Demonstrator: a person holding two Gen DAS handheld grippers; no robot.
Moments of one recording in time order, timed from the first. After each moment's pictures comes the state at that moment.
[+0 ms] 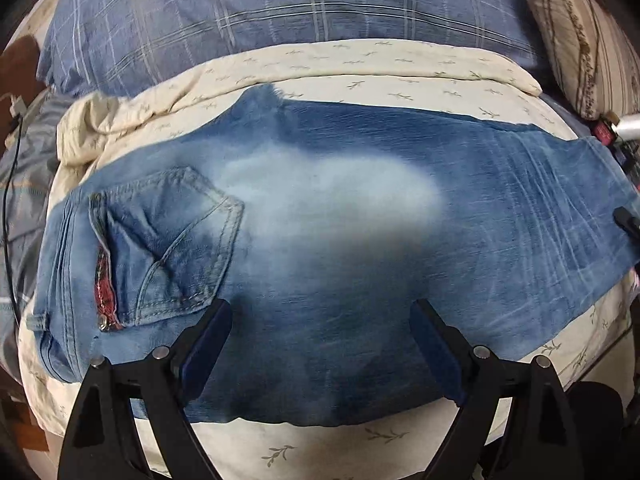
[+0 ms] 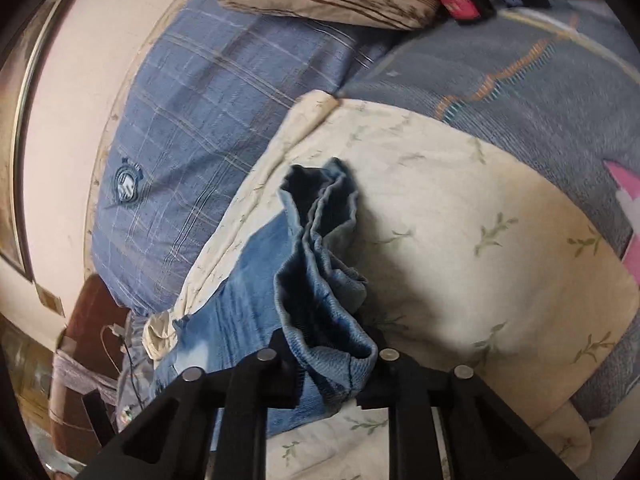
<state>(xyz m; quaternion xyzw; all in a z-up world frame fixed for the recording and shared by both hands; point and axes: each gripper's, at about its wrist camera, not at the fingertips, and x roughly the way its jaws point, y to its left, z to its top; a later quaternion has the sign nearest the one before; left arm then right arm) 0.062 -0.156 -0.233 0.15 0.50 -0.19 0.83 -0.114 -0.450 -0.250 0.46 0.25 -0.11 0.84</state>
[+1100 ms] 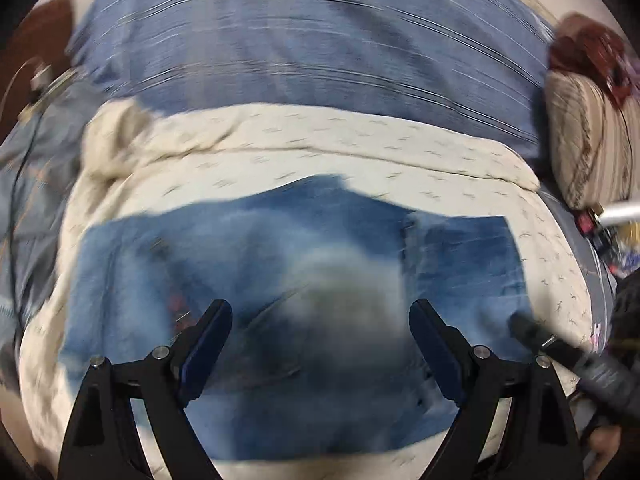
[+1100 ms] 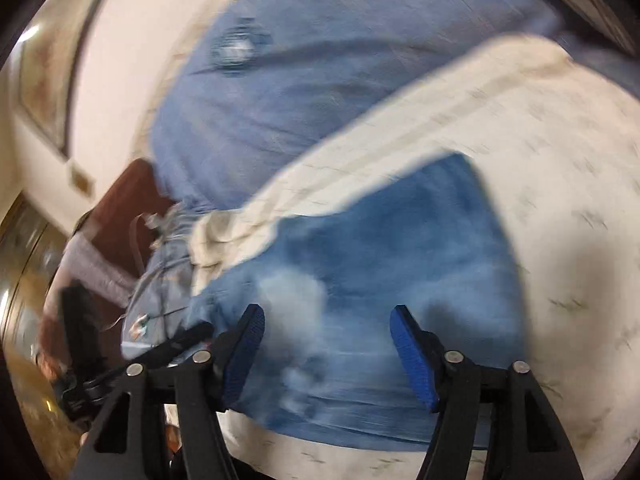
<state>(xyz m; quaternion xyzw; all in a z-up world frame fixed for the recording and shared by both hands) 0.104 -0.115 -0.181 0.05 0.46 -0.22 0.86 -0.007 -0.295 -0.231 0.38 0.34 0.00 0.86</state>
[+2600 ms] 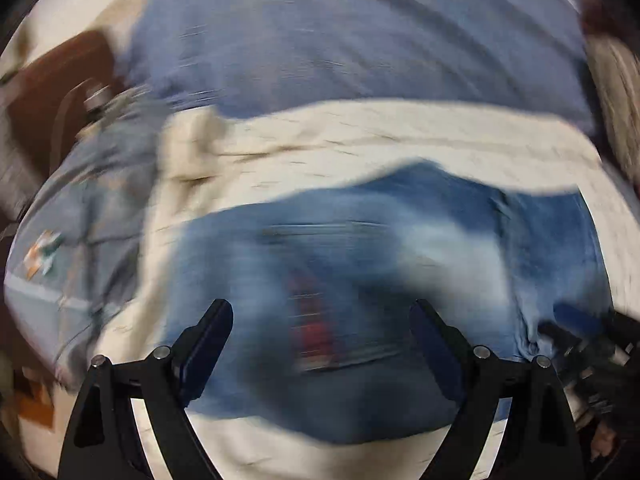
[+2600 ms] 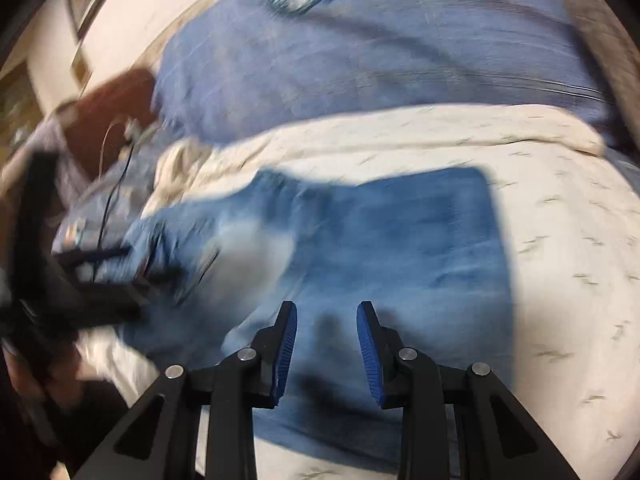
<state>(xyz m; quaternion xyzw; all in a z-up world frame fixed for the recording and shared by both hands) 0.105 -0.029 -0.181 0.12 0.43 -0.09 0.89 0.028 -0.220 -0.235 0.13 0.40 0.04 0.91</state>
